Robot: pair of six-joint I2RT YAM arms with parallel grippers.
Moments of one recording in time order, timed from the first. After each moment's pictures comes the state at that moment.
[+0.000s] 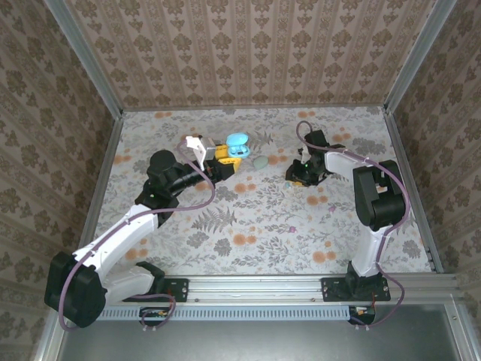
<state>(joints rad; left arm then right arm) -0.55 1.11 0.73 0.44 0.65 -0.11 0.20 1.90 1.21 -0.54 -0.38 0.46</state>
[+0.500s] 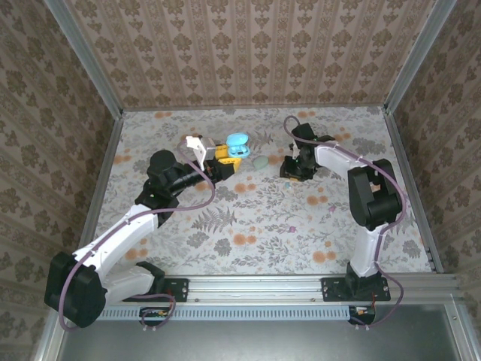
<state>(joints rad) -0.55 1.11 0.73 0.43 0.65 -0.11 0.28 1.94 1.37 -0.71 -0.23 0.44</state>
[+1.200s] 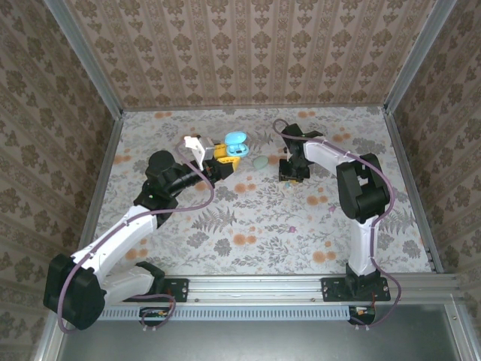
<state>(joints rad) -0.55 1.09 0.73 0.43 0.62 -0.10 0.33 2.05 1.51 -0.87 -0.11 0.40</state>
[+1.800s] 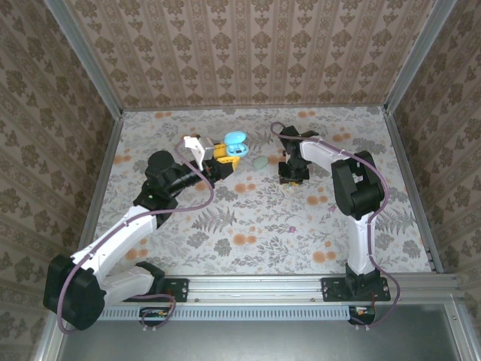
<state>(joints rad) -0.55 1.09 0.73 0.43 0.62 -0.10 0.34 2.11 1.55 -0.92 -0.08 0.38</state>
